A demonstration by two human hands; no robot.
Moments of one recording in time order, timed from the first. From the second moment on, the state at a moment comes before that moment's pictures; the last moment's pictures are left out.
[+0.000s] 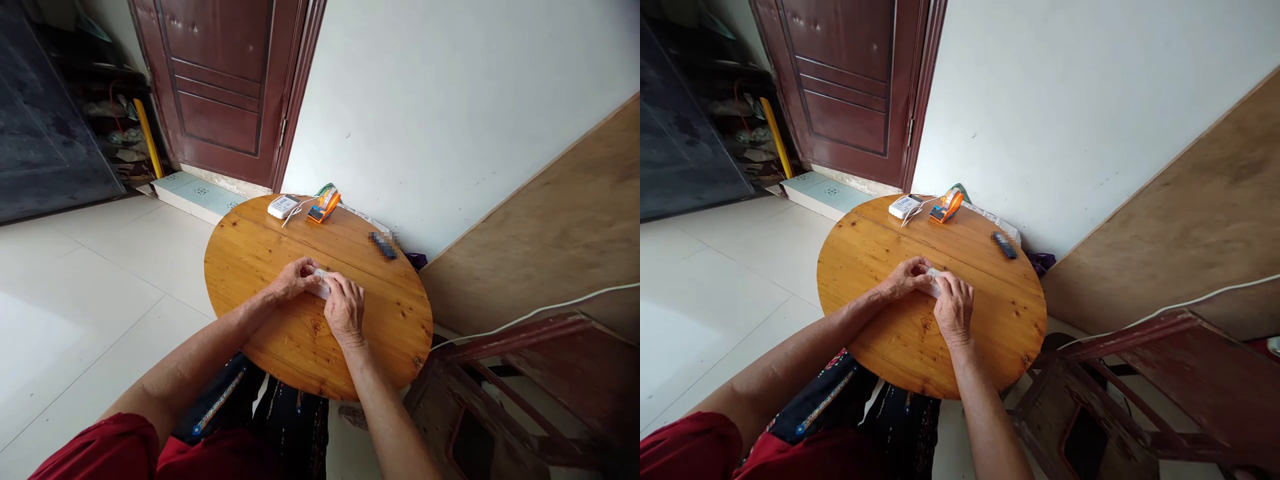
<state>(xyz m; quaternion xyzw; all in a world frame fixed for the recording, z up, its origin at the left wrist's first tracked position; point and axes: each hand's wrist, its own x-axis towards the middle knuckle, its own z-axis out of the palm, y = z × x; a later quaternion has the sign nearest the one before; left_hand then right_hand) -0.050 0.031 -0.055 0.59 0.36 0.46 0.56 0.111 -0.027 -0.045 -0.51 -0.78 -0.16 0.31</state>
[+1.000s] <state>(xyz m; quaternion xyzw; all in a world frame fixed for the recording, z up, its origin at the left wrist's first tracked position) -0.050 0.019 -0.048 0.58 0.37 0.46 0.56 0.112 -0.031 -0.043 -0.47 -0.80 -0.17 0.32</state>
